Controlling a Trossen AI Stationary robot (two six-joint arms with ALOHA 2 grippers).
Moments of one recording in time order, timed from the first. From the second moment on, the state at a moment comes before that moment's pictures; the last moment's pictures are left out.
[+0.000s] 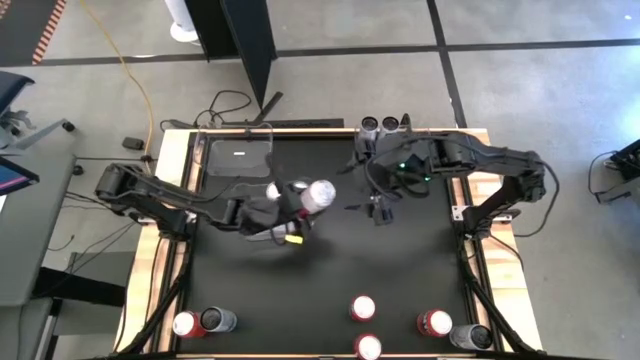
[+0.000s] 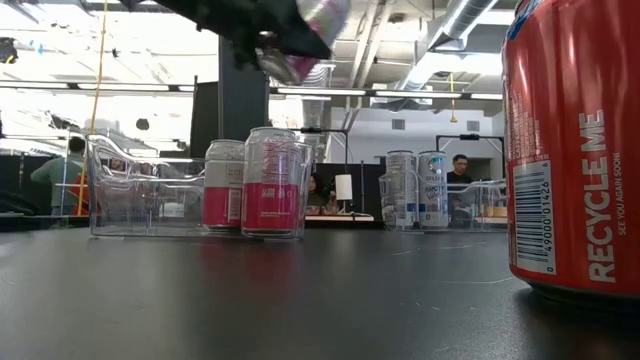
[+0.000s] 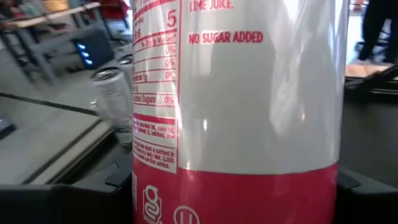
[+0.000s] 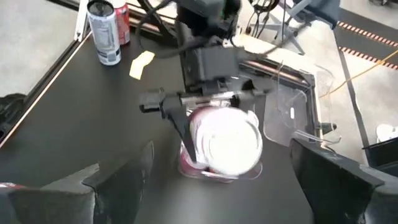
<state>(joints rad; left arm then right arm) -0.17 1.43 0.88 0.32 -0.65 -0.03 0.06 1.55 1.93 -1.01 0.05 -0.29</state>
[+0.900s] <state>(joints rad) -0.28 1.16 0.34 0.71 -0.84 0.00 0.04 1.83 1.93 -0.73 -0.12 -0.44</state>
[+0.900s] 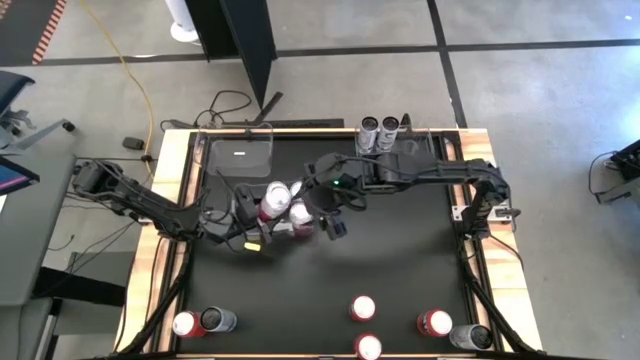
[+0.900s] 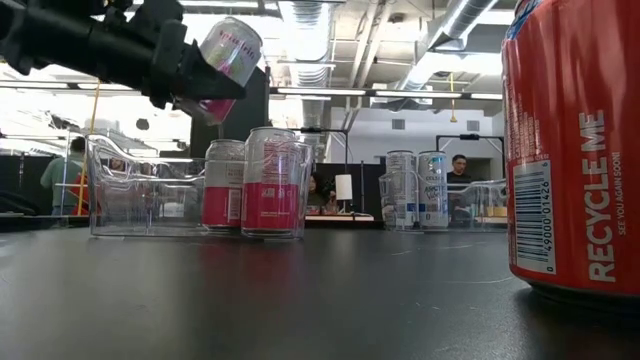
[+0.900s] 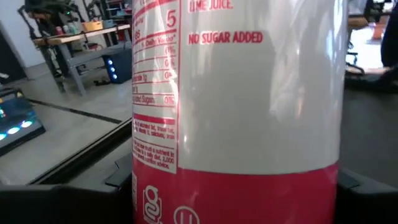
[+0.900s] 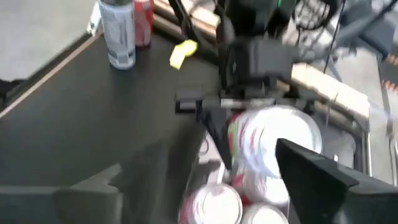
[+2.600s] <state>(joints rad) -0.26 1.18 0.27 0.81 -0.72 -0.01 -0.03 2.01 1.88 -0.43 -0.16 -0.29</state>
